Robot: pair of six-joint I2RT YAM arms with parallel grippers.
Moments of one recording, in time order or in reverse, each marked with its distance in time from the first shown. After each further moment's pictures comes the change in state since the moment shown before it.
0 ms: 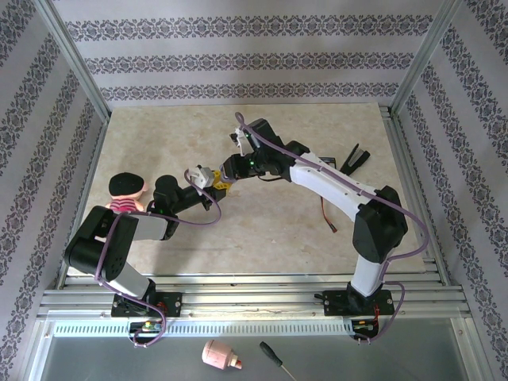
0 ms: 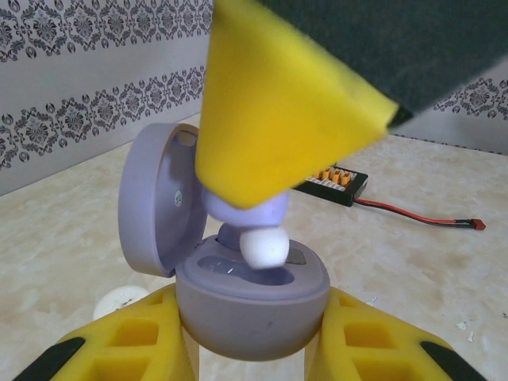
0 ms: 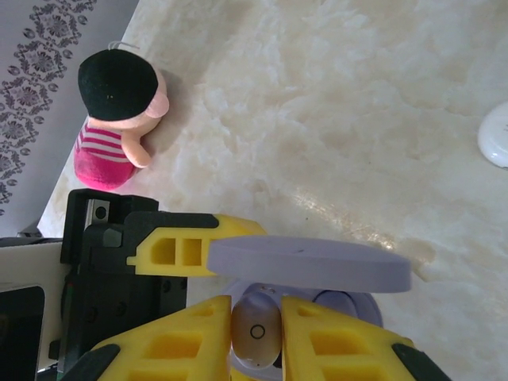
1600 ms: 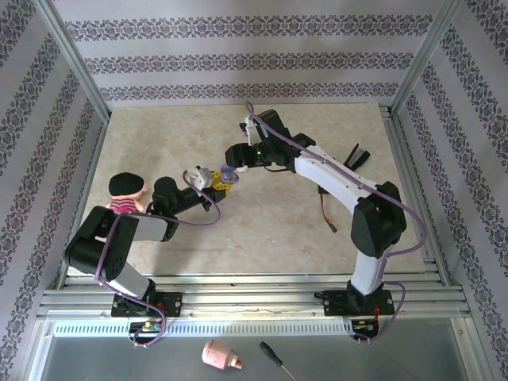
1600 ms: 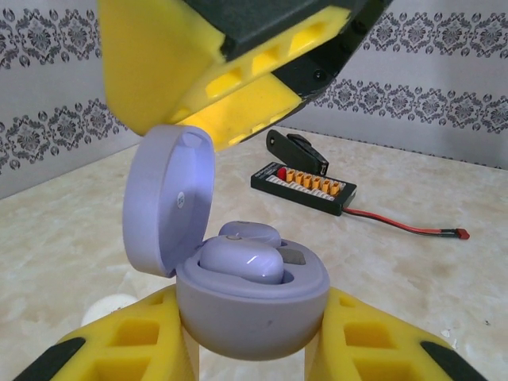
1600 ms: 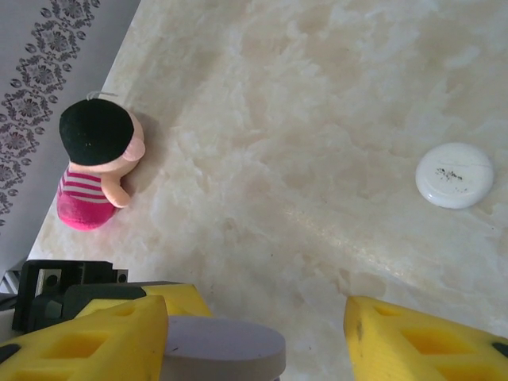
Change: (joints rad) left arm 0.000 -0.001 -0.018 0.055 0.015 -0.041; right arm -0.086 0.025 0.023 0.026 -0.011 -0.014
